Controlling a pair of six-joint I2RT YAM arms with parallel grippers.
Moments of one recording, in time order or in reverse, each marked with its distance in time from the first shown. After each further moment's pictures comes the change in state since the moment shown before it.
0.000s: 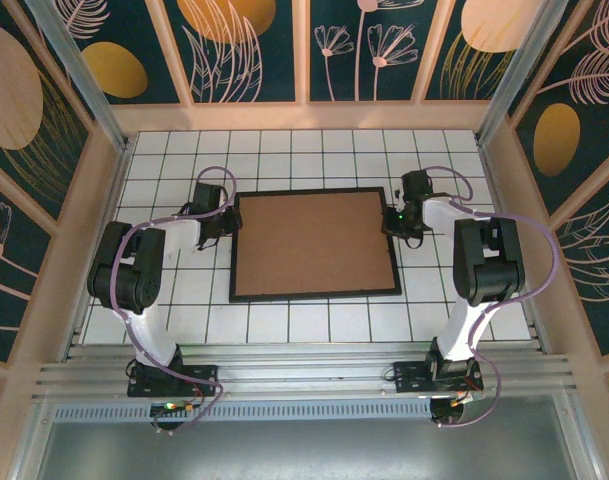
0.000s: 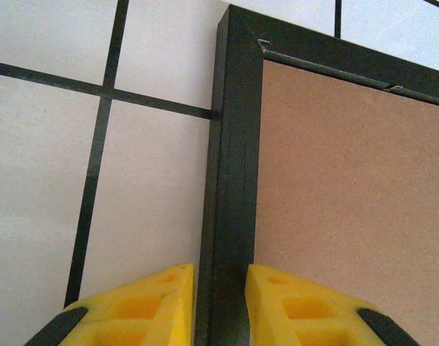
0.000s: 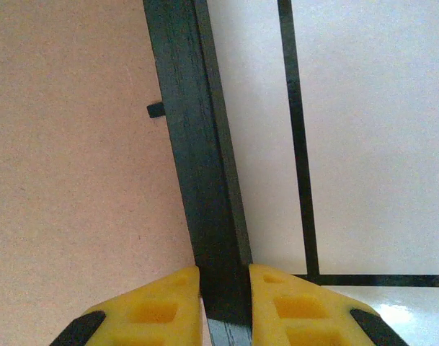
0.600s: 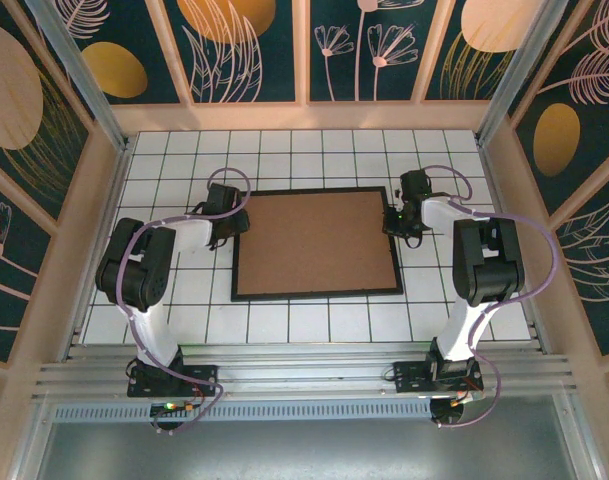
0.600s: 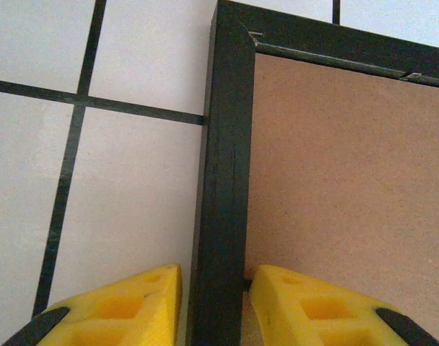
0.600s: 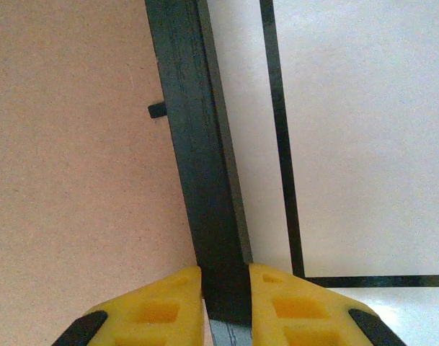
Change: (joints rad) left arm -0.084 0.040 0.035 -0.011 -0.156 0.006; right arm 0.011 0.000 0.003 0.000 0.039 0.001
